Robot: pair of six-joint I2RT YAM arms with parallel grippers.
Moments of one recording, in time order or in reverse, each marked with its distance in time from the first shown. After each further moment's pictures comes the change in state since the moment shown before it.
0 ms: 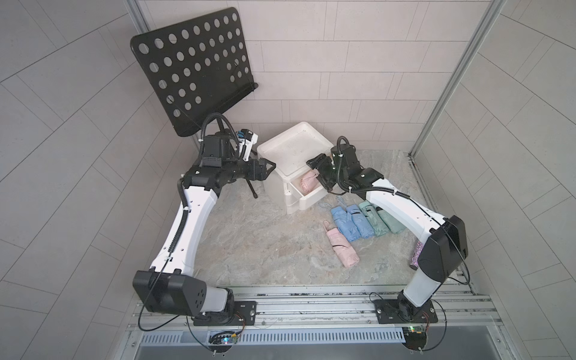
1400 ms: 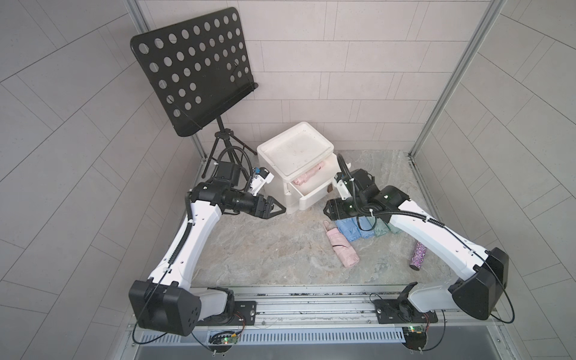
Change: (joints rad) left arm -0.091 -0.109 -0.270 -0.349 0.298 0.172; right arm 0.093 -0.314 -0.277 -0.503 0.042 -0.909
